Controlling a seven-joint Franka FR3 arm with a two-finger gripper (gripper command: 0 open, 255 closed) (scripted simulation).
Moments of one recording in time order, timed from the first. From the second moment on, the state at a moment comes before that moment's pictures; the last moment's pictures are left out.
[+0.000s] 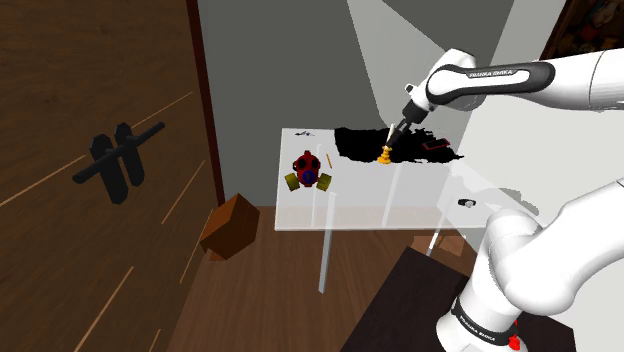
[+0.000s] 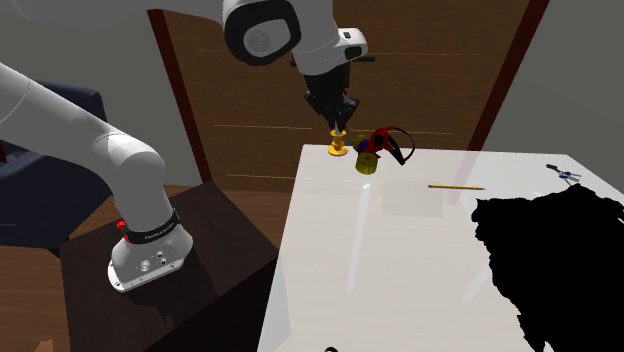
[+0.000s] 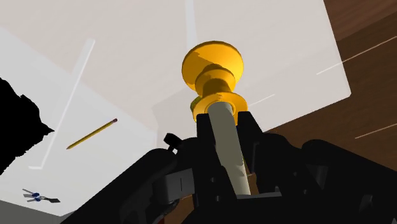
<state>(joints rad) 0.24 -0.60 -0.82 -2.30 -0.19 2.22 -0.62</state>
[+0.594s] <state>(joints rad) 0.28 -0.56 -0.98 -2.15 -0.17 2.12 -0.77</state>
